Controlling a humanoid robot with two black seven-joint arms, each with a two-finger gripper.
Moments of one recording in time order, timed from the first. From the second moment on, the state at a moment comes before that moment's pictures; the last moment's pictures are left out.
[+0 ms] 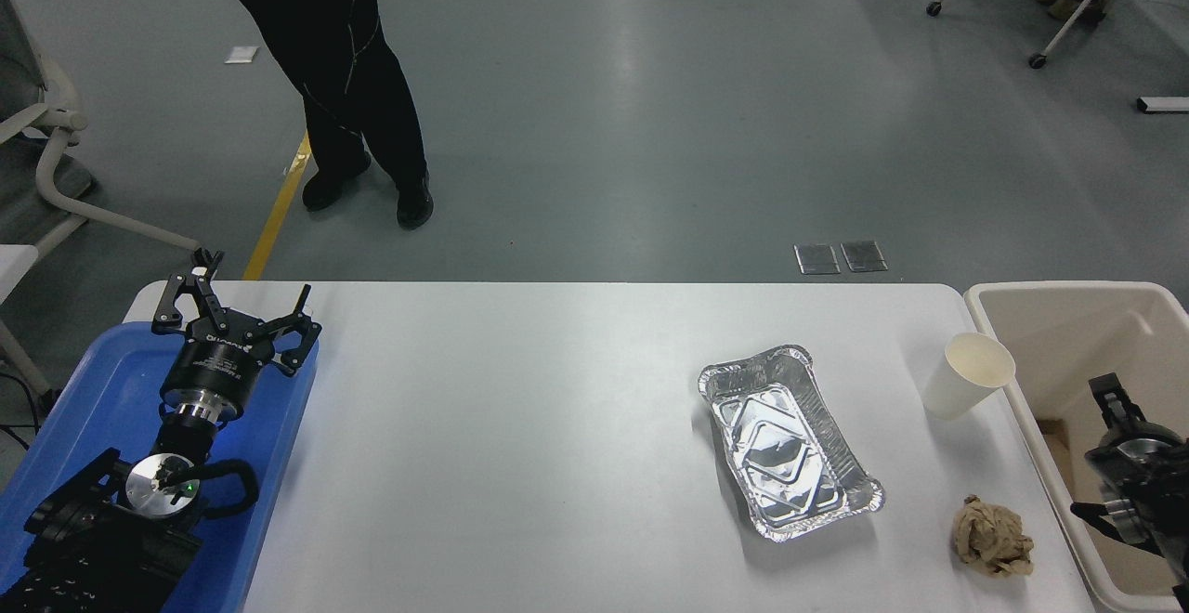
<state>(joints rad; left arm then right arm) -0.54 0.22 -1.15 -0.30 -0.11 -0.79 -0.17 0.64 -0.34 -0.45 0.09 0.12 -0.22 -0.04</state>
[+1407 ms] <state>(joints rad) -0.54 0.22 -1.14 -0.30 -0.10 -0.79 -0.16 2.13 -0.20 -1.33 1.39 0.08 0.38 -0.04</state>
